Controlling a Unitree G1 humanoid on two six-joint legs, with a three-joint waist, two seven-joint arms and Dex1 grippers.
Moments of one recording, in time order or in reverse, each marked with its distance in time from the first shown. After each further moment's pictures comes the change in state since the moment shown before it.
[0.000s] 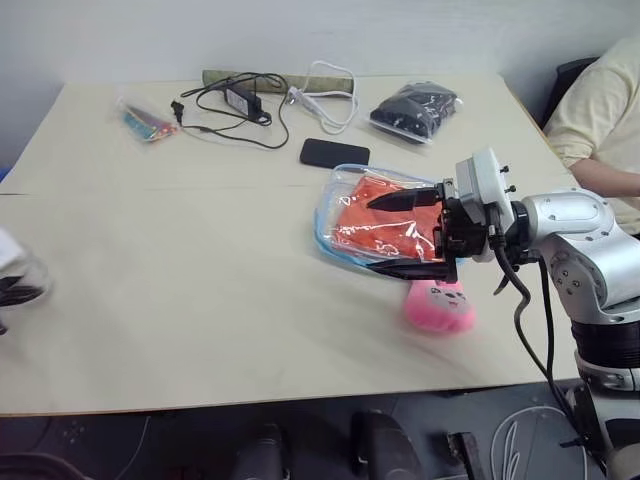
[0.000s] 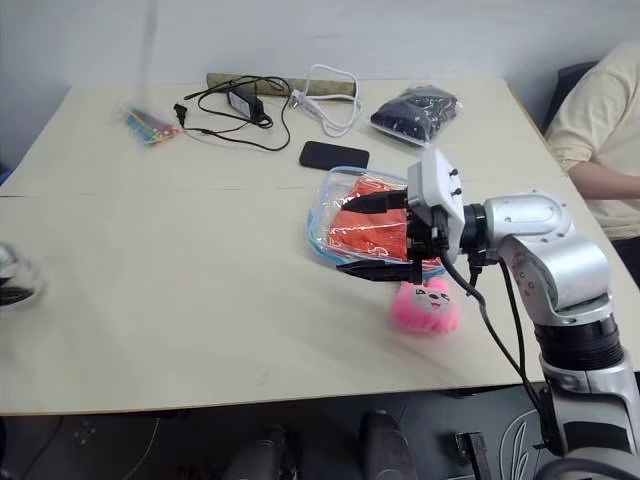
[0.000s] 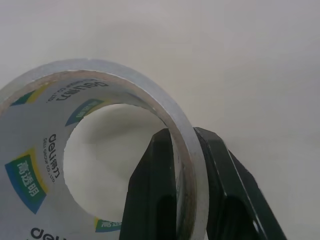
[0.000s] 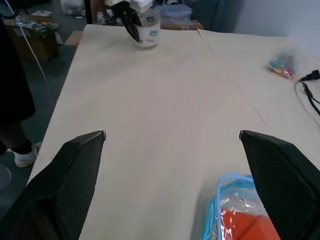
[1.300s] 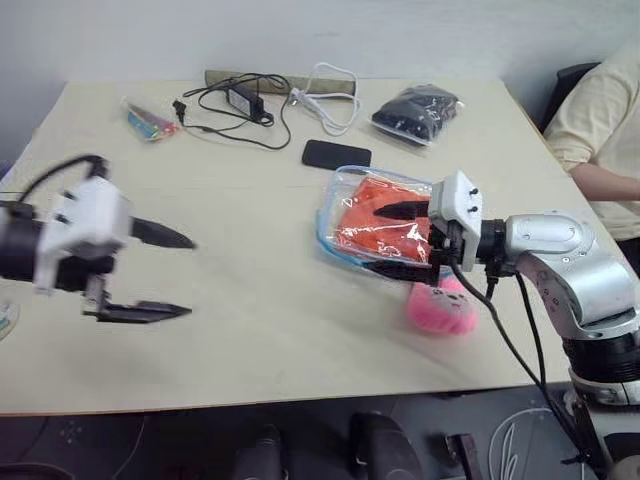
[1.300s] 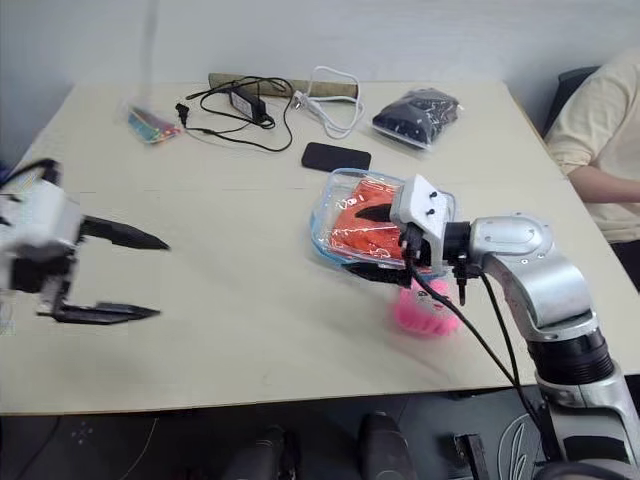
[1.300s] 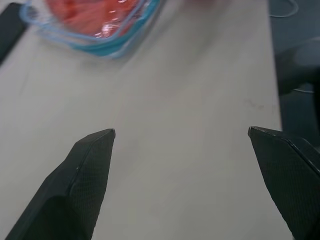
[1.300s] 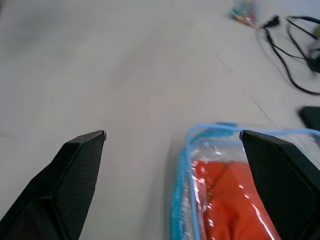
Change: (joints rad) left arm -0.090 0.014 -0.018 -1.135 -0.644 0.486 -0.333; right arm 0.076 0.040 0.091 -0.053 -0.213 0.051 -0.271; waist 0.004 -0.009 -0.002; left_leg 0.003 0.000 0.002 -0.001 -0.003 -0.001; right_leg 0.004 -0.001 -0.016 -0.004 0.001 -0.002
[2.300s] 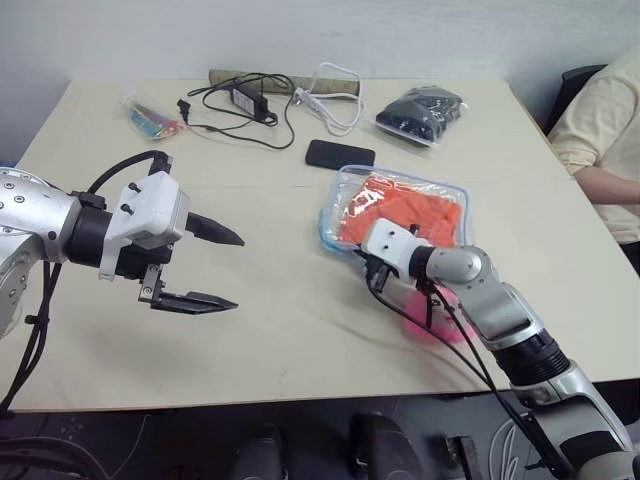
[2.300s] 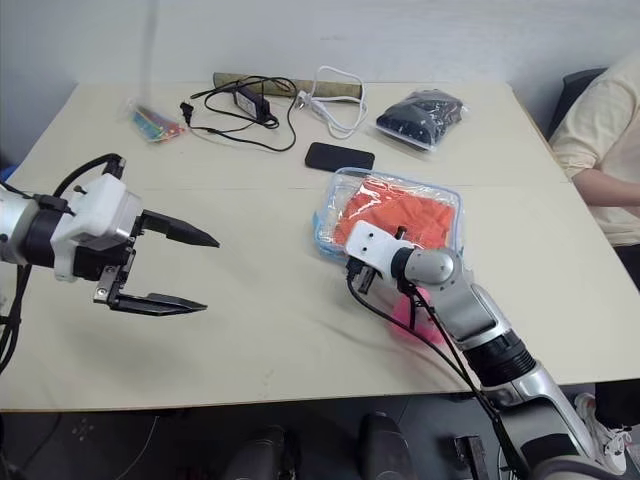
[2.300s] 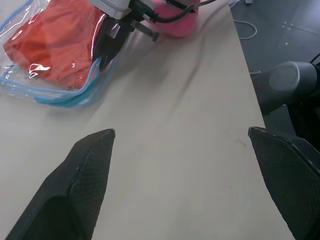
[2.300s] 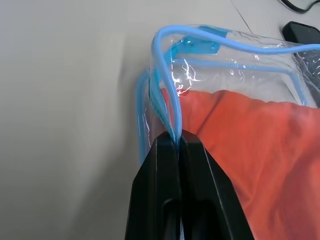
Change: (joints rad) left arm -0.195 -0.110 -0.172 0.026 0.023 0.048 0.049; right arm 0.008 0.144 0.223 0.253 -0.420 -0.195 -0.199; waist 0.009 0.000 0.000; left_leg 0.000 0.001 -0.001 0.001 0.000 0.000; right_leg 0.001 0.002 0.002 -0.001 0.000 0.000
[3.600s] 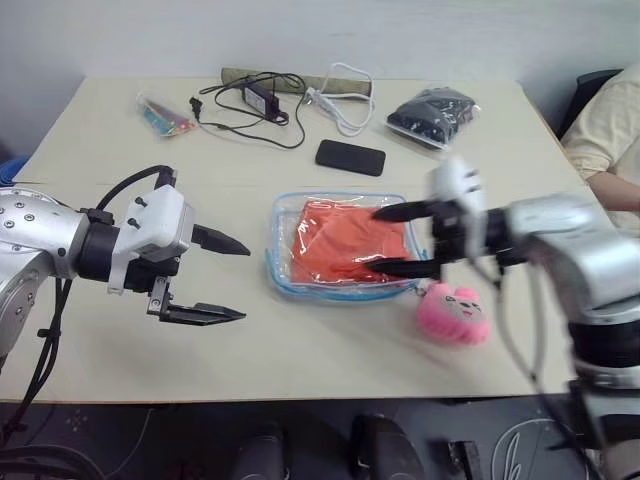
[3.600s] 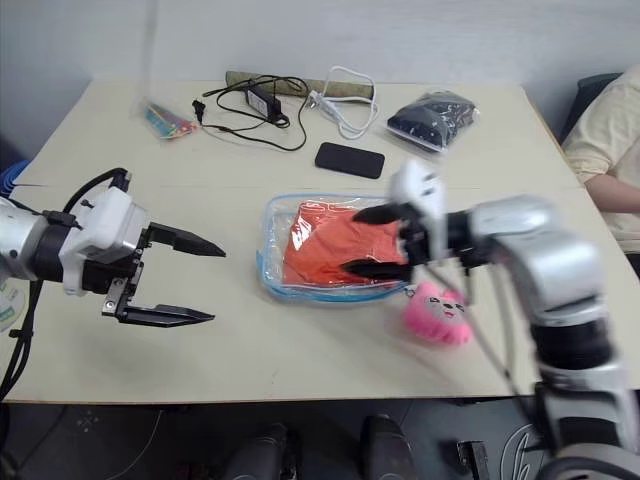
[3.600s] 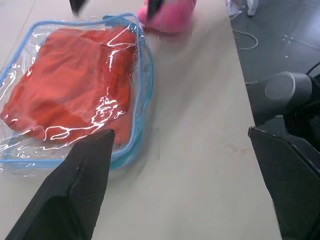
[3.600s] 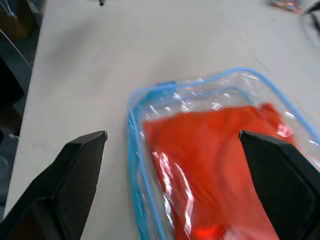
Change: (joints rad) left arm 0.073 -0.058 0.057 -0.072 -0.037 0.052 0.032; right arm -0.077 -0.294 -0.378 -0.228 0.503 0.380 0.478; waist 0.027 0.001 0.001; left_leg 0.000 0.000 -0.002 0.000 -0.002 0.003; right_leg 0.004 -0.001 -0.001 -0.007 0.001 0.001
